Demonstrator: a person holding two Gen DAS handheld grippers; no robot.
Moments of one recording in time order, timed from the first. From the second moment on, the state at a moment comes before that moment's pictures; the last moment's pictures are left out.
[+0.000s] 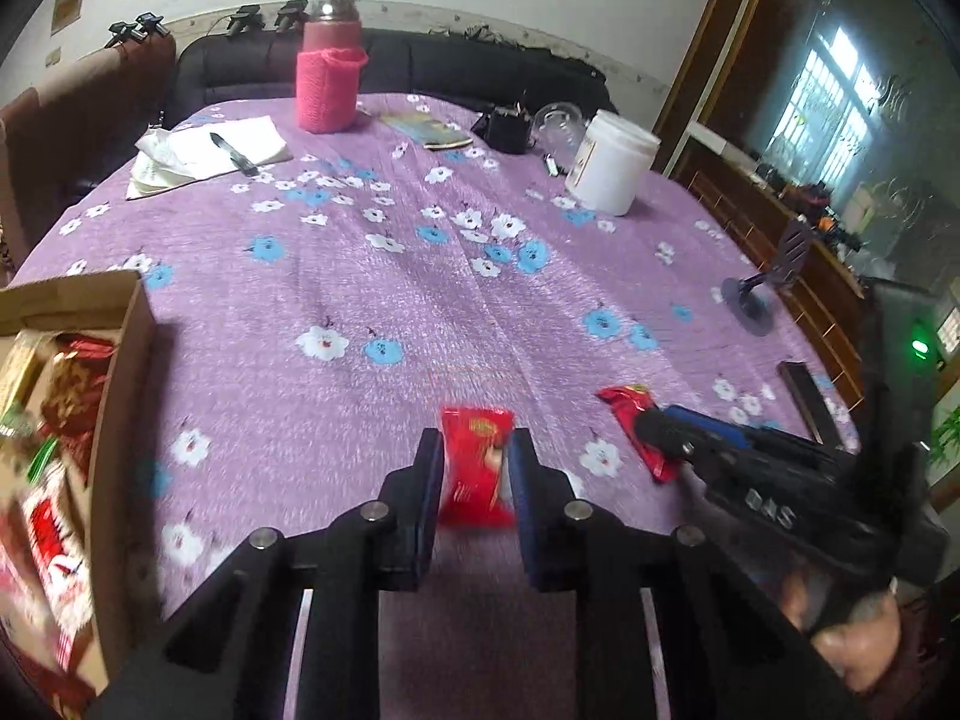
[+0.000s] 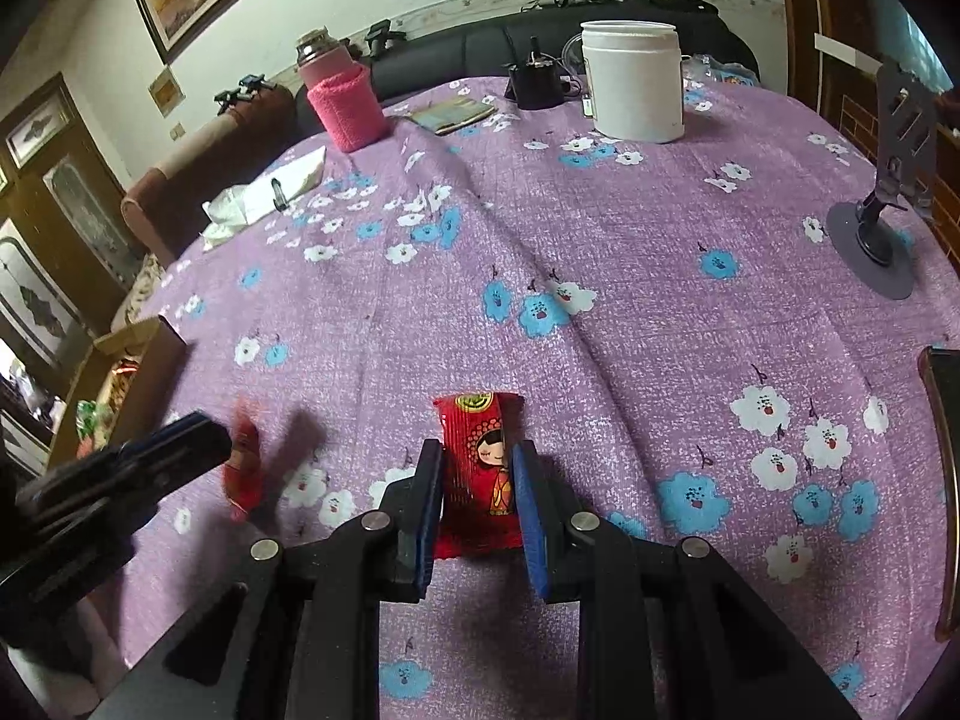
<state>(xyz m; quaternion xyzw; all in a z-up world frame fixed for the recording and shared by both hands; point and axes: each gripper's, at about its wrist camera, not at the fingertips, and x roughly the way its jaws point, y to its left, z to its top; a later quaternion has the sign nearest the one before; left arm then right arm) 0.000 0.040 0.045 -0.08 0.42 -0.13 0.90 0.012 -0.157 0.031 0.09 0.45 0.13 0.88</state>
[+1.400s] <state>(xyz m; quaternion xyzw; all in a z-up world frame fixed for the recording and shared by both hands) -0.082 0.073 0.078 -0.08 0.37 -0.13 0.92 -0.009 -0.139 0.042 0.09 0.41 0.16 0.89</state>
